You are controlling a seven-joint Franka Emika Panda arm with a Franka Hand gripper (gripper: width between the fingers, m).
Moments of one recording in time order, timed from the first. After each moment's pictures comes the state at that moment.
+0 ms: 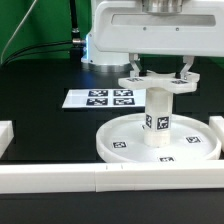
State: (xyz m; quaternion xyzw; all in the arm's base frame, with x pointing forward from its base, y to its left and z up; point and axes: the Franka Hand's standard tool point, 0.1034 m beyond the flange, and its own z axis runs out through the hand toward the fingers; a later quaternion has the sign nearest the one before) arm 0.556 0.041 0.105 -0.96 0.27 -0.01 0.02
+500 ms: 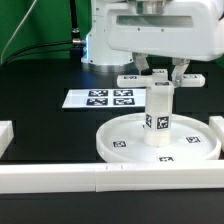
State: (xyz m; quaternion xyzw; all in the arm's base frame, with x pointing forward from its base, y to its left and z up) arm 0.556 0.040 0.104 -0.85 0.52 0.00 0.04
